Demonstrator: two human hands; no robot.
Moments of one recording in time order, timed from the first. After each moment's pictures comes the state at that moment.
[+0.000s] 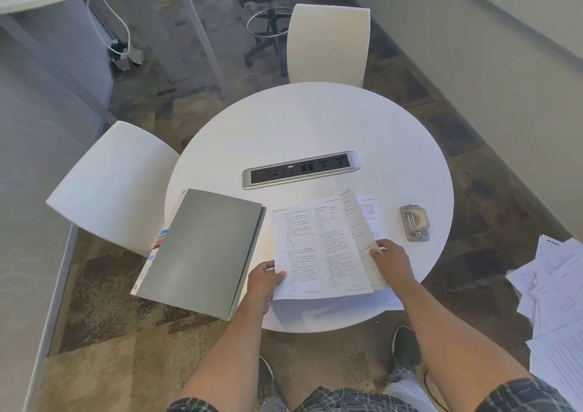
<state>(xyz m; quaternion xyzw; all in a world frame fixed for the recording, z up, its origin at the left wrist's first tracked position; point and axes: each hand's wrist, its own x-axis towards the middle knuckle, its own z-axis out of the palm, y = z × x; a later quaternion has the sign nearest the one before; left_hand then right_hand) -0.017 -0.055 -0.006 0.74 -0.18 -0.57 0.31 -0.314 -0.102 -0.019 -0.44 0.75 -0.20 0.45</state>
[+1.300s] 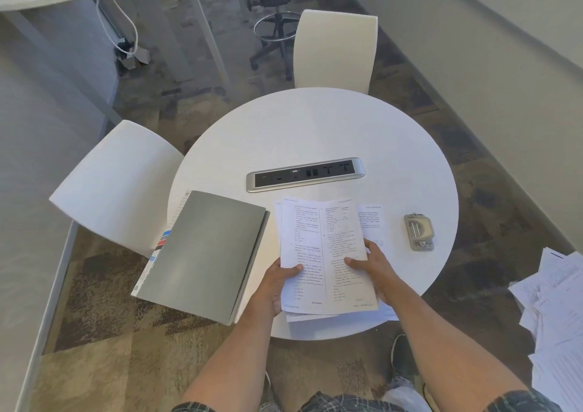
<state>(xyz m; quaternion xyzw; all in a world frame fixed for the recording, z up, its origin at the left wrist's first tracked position) -0.033 -0.063 0.013 0.55 -0.14 -0.74 0.37 -0.284 -0.100 -0.001 -0.30 0.58 -0.31 0.69</state>
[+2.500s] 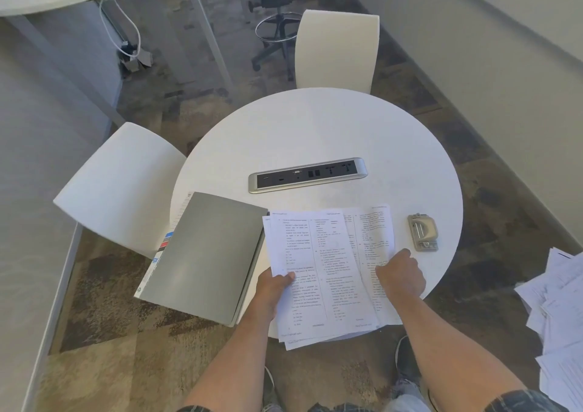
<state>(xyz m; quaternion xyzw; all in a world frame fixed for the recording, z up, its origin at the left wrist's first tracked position) -0.022 -0.055 0.004 0.68 -0.17 -0.63 0.34 -0.296 -0.101 -0.005 -0.42 0.86 -0.02 0.28</state>
